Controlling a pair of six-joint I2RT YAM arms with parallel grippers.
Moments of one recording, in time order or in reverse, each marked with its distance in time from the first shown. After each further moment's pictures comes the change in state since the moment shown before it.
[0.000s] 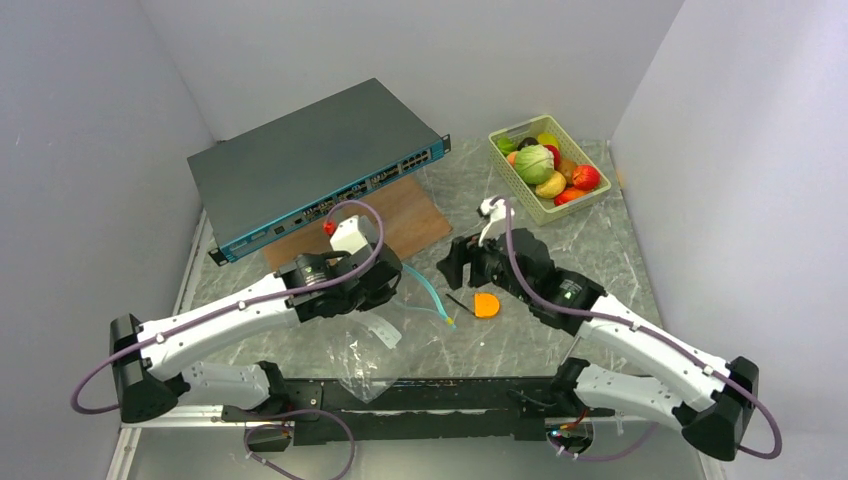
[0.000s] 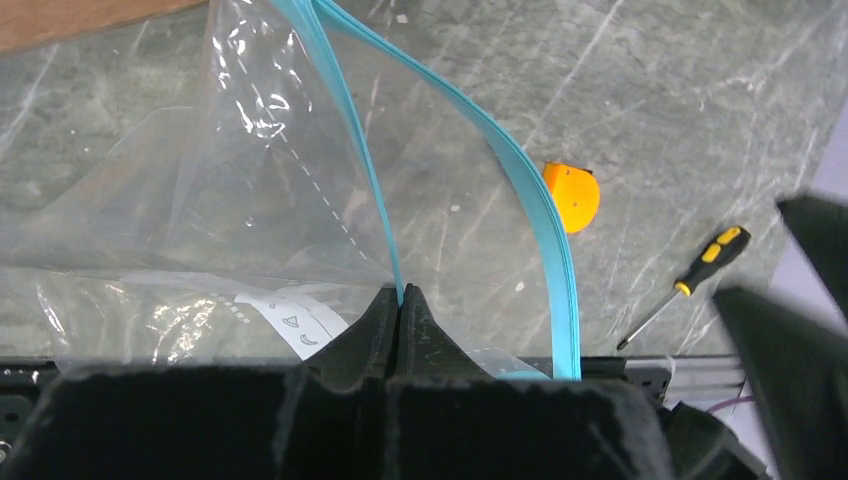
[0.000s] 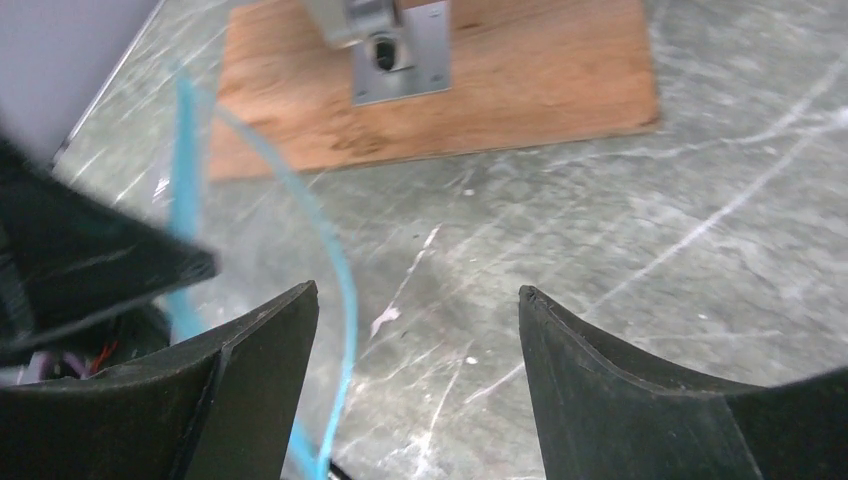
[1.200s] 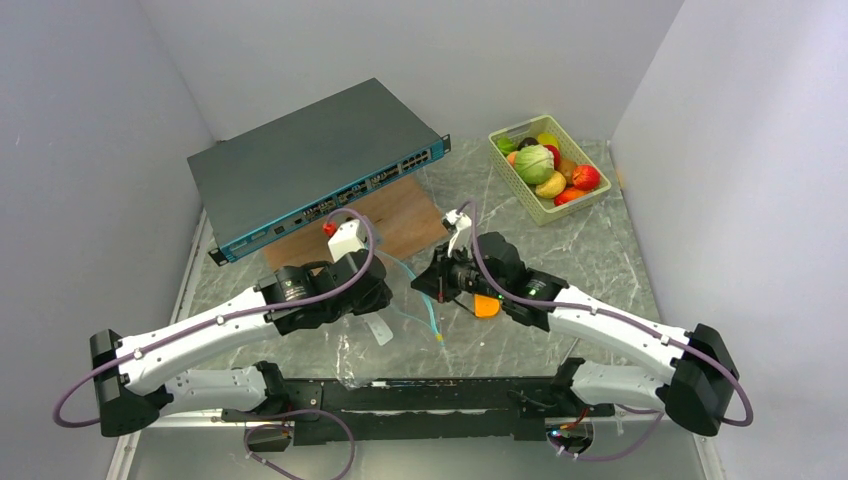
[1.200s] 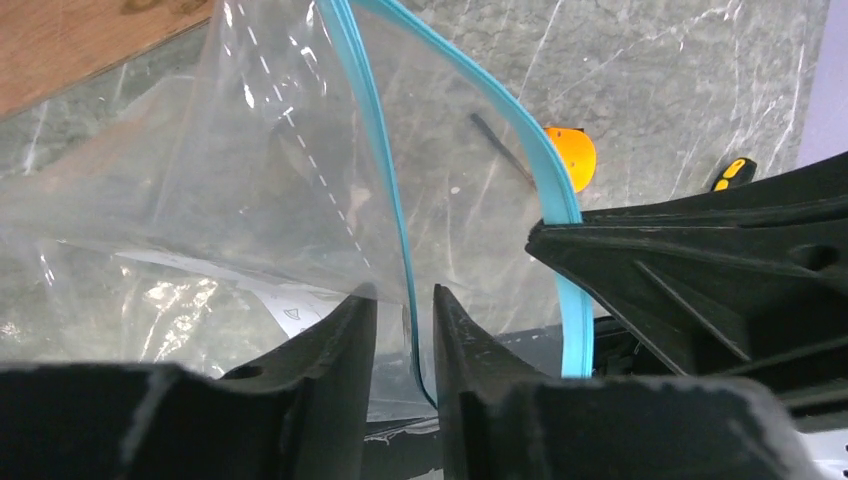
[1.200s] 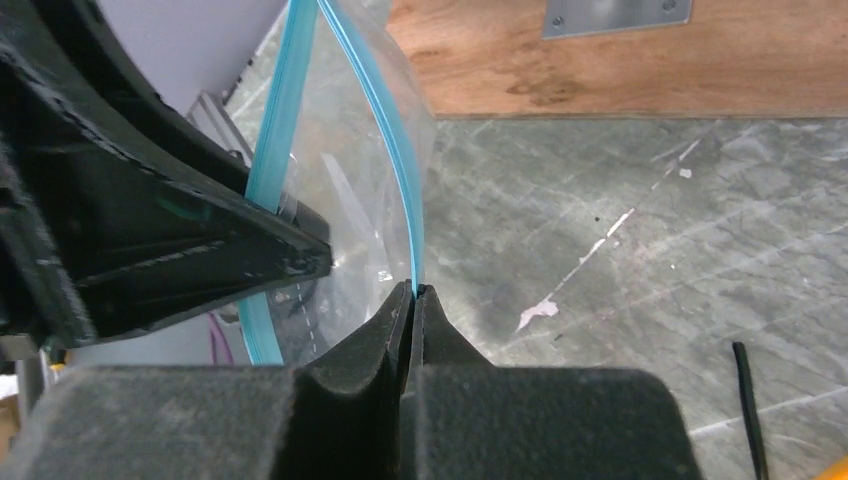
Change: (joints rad) left arm -0.014 -0.146 -0.117 0.130 0.038 0.224; right arm -0.029 0.193 -0.086 0.279 -0.361 0.151
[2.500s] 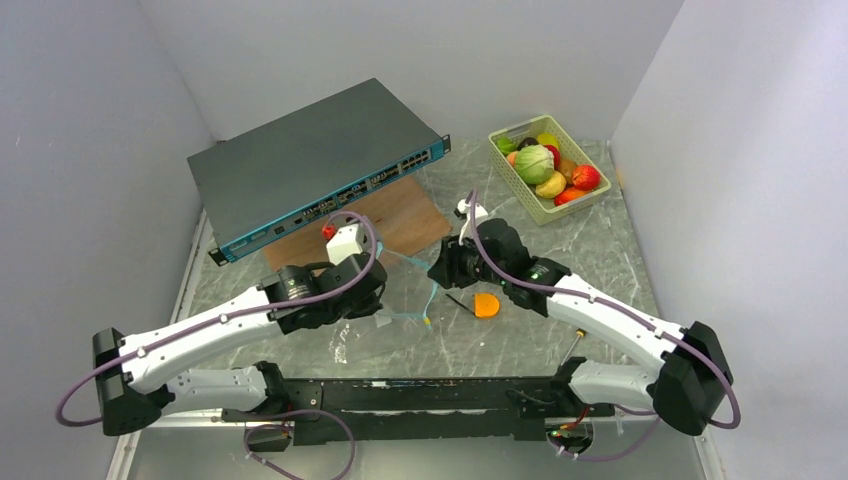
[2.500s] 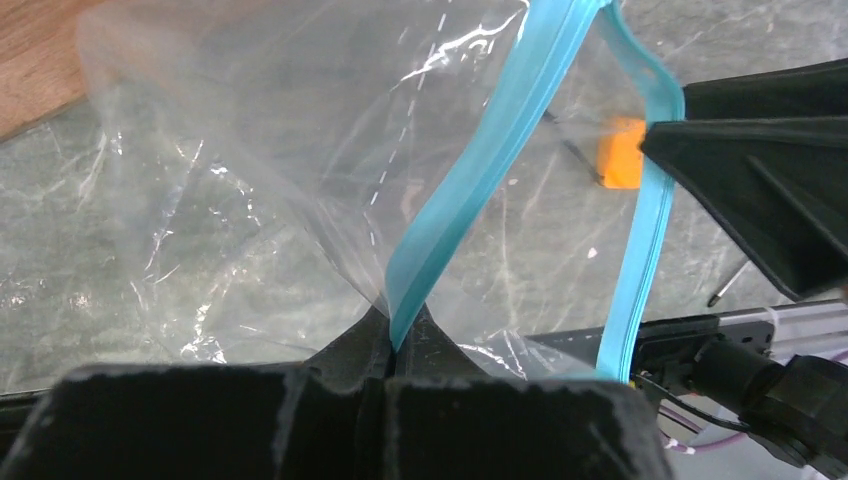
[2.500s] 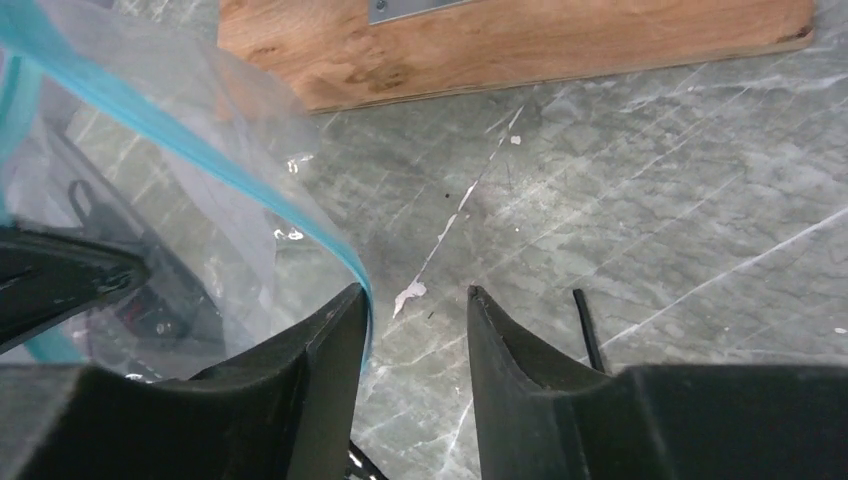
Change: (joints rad) left arm 0.005 -0.003 -0.003 -0.084 -0.014 0.010; right arm -0.125 0.047 0.041 -0.153 0.075 -0.065
